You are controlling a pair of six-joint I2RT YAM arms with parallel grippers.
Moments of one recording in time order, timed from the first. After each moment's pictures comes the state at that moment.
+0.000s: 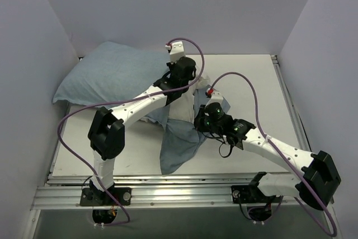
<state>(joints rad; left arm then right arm) -0.77 1.97 1.73 -0.10 -0.76 -0.52 0.79 1.20 0.80 -0.24 0.19 0.69</state>
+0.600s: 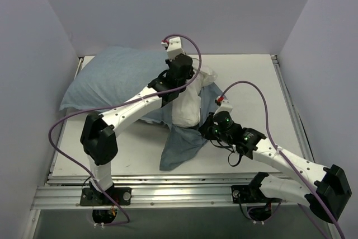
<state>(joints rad) -0.80 1.89 1.73 -0.08 -0.71 -0.55 0.79 1.02 0.66 -0.28 0.19 0.77</state>
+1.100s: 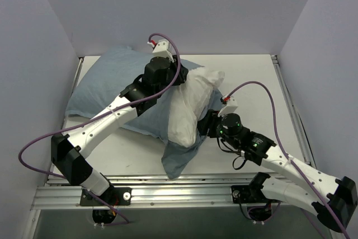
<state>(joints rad) -0.77 1.58 1.54 -0.20 -0.33 -0.60 0.80 0.95 0.64 -0.19 0.21 0.69</state>
